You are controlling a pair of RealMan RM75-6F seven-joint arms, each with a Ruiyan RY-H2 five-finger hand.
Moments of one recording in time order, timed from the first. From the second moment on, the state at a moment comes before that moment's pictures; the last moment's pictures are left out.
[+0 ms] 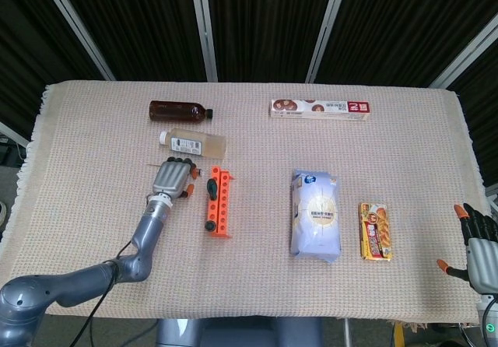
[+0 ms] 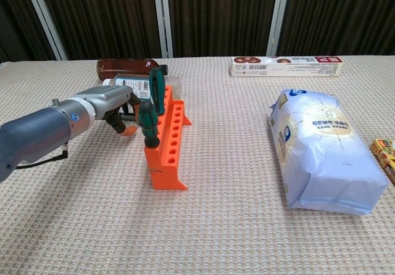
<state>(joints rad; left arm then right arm) -0.88 -1.84 -0.26 -1.05 0.82 0.86 0.48 0.03 -1.19 0.08 -1.45 -1.38 1.41 0.07</state>
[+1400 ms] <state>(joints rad) -0.87 -1.81 -0.24 -1.22 0.75 0.98 0.64 0.02 -1.19 0.08 -1.43 -1.38 1.42 0.11</state>
